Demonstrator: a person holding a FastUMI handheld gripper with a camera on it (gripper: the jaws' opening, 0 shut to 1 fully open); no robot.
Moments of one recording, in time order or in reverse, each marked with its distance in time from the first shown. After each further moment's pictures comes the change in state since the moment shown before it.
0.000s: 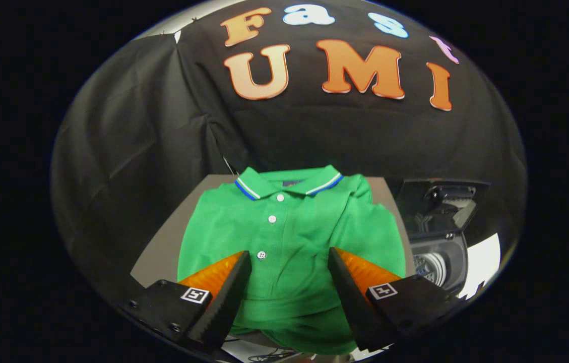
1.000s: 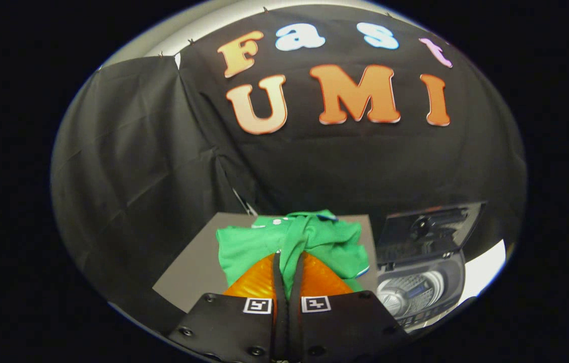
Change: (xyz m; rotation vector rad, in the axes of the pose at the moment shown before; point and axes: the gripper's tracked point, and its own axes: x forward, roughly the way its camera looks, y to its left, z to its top) arm -0.092 -0.049 0.102 0.009 -0.257 0.056
